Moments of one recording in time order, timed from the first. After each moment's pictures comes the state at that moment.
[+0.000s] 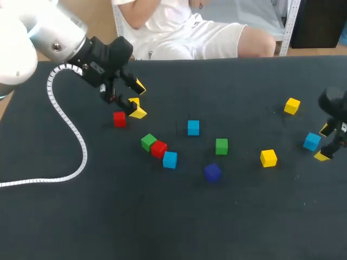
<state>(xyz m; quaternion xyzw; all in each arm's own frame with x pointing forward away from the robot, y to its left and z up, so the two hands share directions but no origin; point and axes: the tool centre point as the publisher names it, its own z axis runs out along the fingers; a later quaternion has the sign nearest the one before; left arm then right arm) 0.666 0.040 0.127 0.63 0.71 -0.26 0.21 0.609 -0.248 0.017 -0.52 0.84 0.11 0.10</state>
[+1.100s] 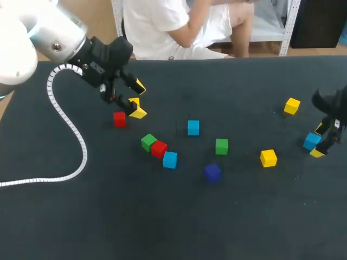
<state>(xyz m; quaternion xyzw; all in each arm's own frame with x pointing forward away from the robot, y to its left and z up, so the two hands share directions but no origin) 0.666 0.040 0.127 0.63 0.71 -0.26 0.21 0.636 -0.254 -0.008 -0.51 0.85 0.12 0.08</state>
